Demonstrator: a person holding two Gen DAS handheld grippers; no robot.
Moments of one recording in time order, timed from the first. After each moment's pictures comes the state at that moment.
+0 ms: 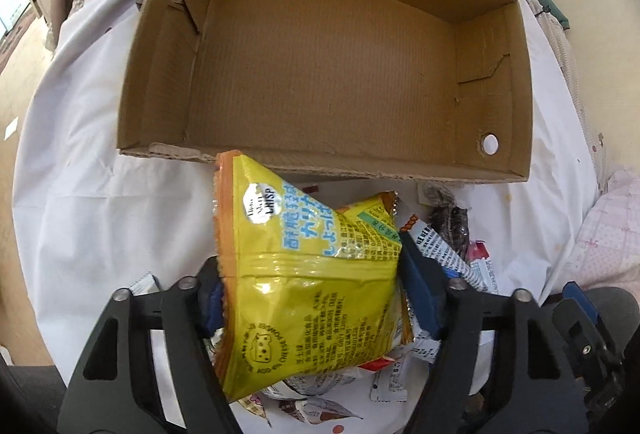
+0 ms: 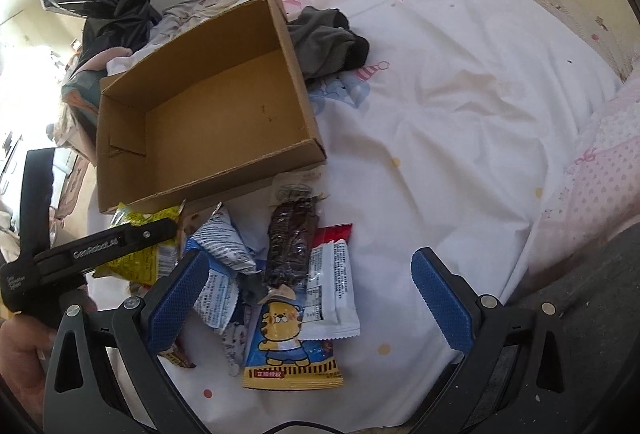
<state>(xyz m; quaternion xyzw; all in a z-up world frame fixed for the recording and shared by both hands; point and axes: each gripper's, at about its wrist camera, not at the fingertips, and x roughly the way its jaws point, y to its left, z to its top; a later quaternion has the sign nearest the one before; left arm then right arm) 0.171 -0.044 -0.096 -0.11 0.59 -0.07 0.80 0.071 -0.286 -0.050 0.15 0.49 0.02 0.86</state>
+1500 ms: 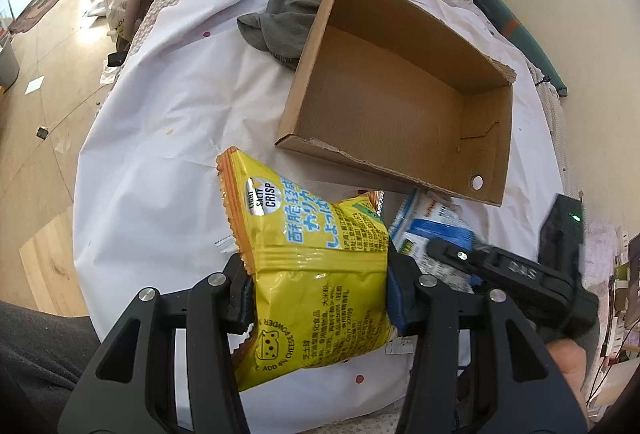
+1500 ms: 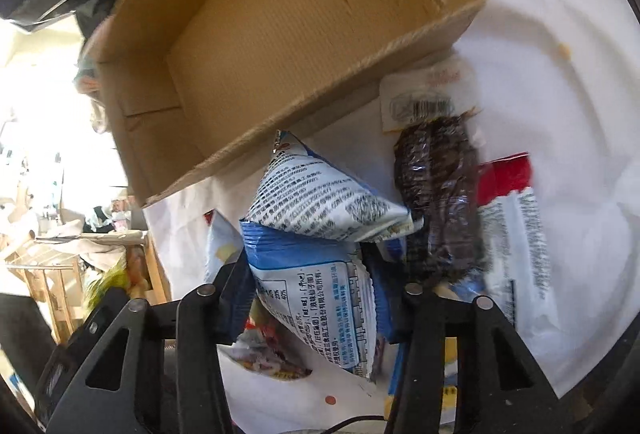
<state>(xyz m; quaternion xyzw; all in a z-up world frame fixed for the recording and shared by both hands) 0.104 0.047 -0.039 -0.19 0.53 -0.03 0.83 0.138 -0.229 -0.113 0.30 0.61 0.14 0.72</state>
